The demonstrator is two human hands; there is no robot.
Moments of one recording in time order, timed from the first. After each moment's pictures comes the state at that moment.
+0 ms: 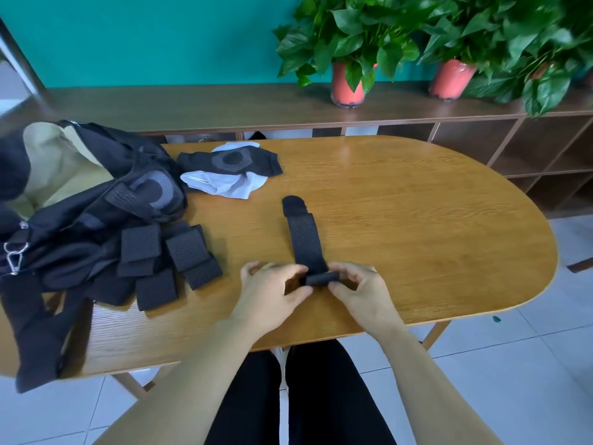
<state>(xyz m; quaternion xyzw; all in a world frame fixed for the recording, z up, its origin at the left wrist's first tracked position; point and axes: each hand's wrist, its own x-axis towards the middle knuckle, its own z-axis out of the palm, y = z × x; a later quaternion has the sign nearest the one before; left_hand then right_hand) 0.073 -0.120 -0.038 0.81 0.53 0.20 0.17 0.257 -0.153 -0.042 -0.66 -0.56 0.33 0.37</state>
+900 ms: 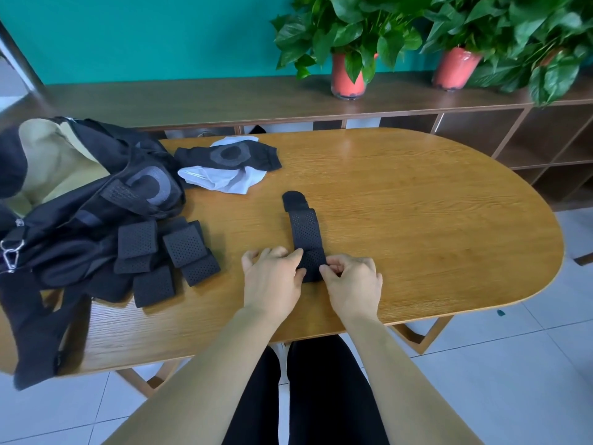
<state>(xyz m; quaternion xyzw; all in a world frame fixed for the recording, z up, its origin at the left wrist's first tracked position) 0.094 -0.109 -0.046 0.79 0.59 0.18 0.03 0.230 -0.132 -0.056 -0.78 -0.52 0.13 0.31</state>
